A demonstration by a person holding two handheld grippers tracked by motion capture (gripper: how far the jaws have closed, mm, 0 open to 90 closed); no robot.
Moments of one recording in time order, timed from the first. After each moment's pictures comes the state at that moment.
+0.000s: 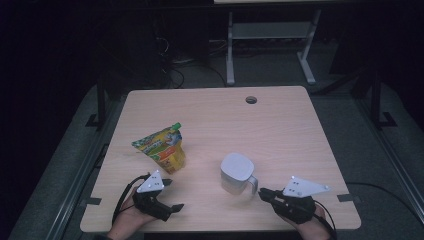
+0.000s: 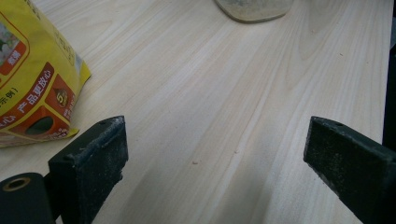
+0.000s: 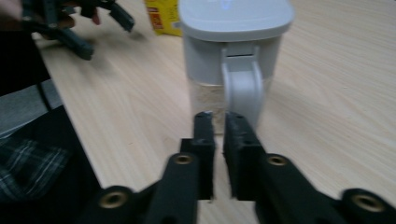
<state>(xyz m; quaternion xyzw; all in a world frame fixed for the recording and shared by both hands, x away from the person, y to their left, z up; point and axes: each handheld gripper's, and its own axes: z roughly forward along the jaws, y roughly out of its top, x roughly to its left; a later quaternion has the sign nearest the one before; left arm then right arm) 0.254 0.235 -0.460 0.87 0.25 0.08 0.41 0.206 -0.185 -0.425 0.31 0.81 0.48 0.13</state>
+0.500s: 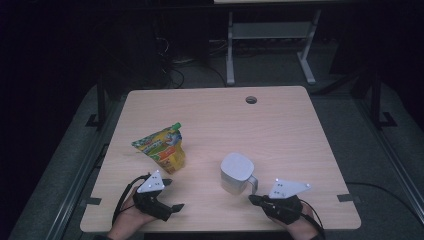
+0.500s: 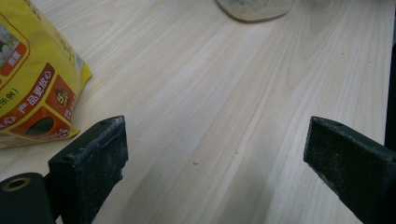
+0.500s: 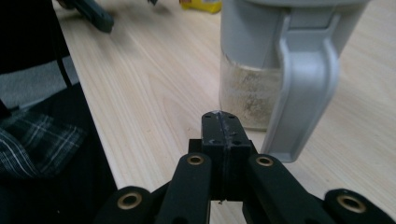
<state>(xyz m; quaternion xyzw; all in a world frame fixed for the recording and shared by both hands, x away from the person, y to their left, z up) 0.254 0.234 -0.460 0.87 0.24 0.08 0.41 0.218 -0.161 -0.444 0.28 0.84 0.45 0.09</state>
